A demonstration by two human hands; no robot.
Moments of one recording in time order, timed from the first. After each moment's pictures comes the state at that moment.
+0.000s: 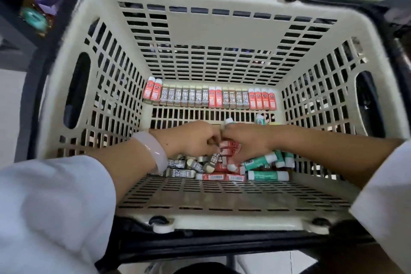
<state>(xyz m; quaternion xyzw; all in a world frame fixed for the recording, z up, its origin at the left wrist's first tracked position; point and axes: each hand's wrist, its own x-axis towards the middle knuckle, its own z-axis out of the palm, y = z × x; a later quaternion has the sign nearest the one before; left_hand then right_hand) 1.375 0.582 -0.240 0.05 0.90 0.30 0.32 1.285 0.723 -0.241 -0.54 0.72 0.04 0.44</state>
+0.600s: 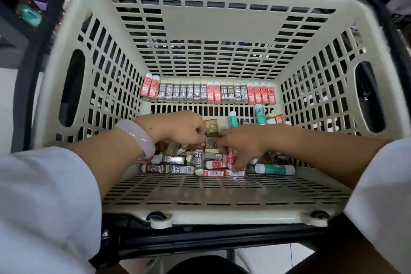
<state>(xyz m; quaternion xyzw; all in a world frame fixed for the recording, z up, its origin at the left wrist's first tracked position) 1.369 0.563 -0.243 0.03 0.89 0.25 0.37 1.294 0.724 -0.251 -0.59 0.68 0.13 0.41</state>
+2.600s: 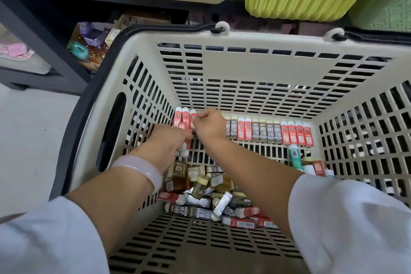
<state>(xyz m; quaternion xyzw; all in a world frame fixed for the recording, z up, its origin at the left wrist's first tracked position) 1.369 0.503 -0.237 -0.57 0.58 0.57 0.11 1.300 0.552 -0.292 -0.03 0.84 -0.47 0.27</state>
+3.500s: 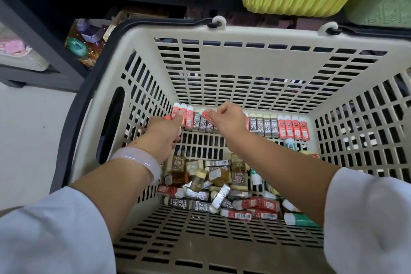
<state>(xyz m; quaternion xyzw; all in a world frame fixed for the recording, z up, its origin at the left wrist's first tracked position) 1.370 0.497 -0.239 -0.58 0.56 0.59 0.03 1.284 0.596 -0.278 -0.03 0.82 -0.51 0.26</state>
